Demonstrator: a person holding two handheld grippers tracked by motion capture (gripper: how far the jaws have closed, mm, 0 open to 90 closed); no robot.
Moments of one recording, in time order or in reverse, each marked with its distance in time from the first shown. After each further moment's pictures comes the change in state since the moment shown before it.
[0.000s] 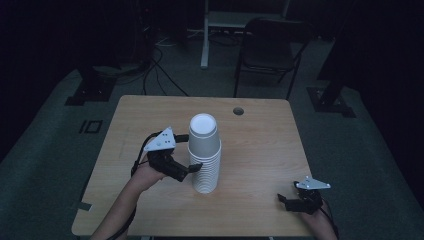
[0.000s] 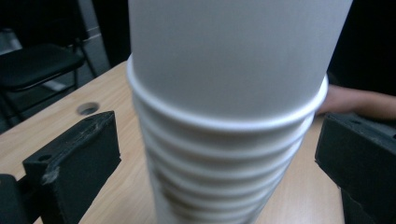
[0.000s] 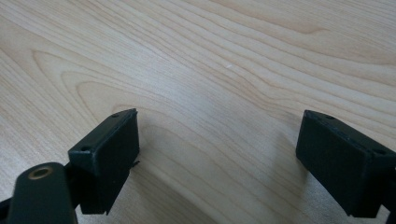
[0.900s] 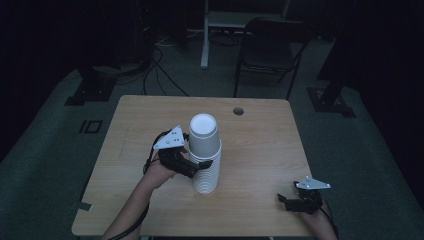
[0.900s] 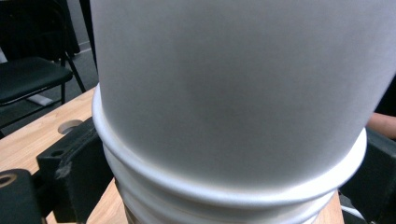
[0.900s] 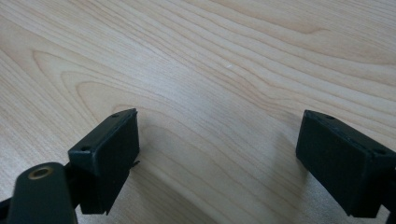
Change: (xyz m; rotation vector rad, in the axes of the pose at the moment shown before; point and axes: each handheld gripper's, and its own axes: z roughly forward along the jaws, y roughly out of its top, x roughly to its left) left arm 0.001 0.000 0.024 -0.058 -0.020 0.008; right arm 0.000 0.000 0.000 0.000 -0.001 0.001
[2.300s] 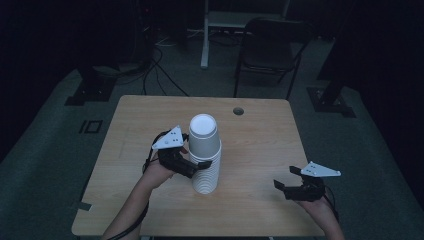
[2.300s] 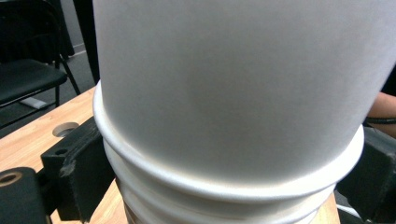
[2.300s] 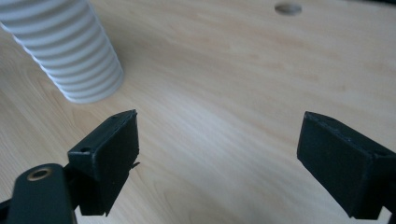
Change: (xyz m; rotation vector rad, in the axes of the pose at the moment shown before) left arm 0.002 -0.002 -0.001 -0.012 -0.025 0.003; right arm 0.018 0.071 -0.043 -0.181 0.118 0.012
